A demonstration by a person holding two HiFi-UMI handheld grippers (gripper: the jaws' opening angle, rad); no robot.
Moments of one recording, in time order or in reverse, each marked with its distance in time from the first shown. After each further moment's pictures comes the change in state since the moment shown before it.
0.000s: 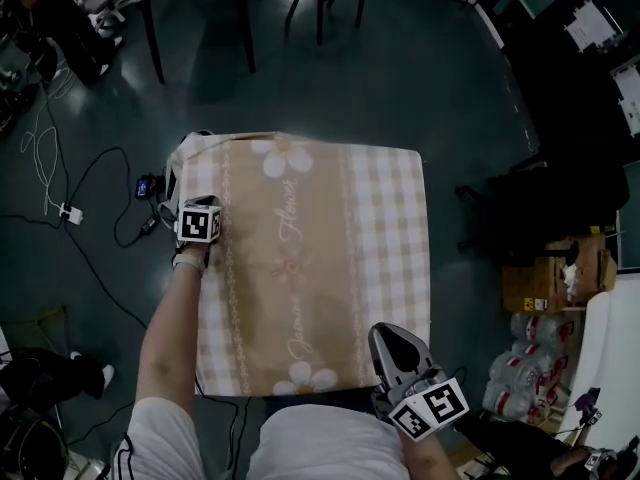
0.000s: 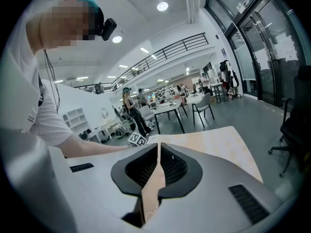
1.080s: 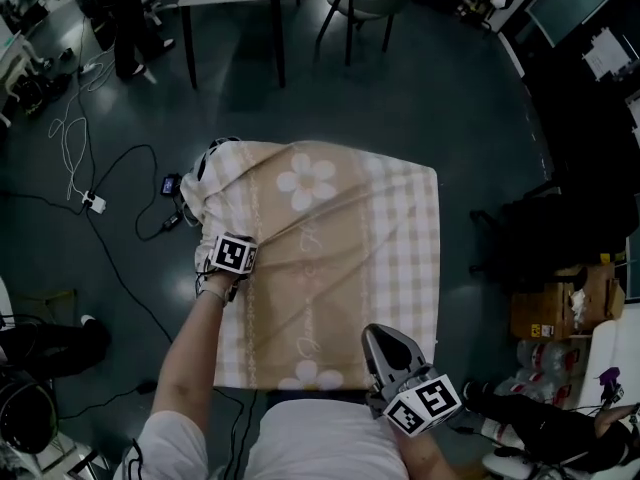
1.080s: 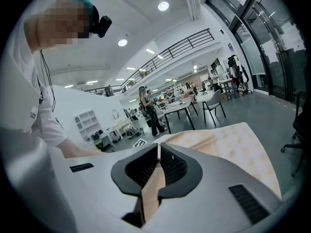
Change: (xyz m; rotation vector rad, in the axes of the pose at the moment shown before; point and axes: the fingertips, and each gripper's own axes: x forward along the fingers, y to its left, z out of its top) left arm -0.048 -0.082 -0.087 0.000 0.174 -0.136; right arm -0.005 0.026 -0.012 0.010 0.001 0.125
